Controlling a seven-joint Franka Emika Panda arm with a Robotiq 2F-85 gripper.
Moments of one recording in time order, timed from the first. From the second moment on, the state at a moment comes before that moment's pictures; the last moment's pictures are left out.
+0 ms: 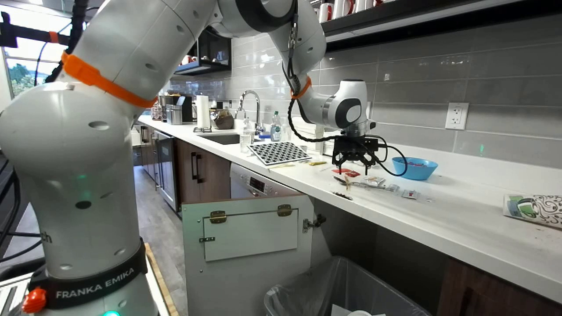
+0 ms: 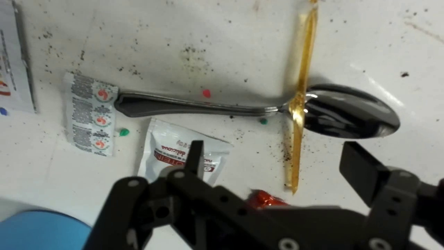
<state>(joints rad) -0.07 0.58 0.14 -1.71 -0.02 2.60 -0.55</state>
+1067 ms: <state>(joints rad) 0.11 0.58 -0.05 -1.68 -0.10 2.65 0.03</state>
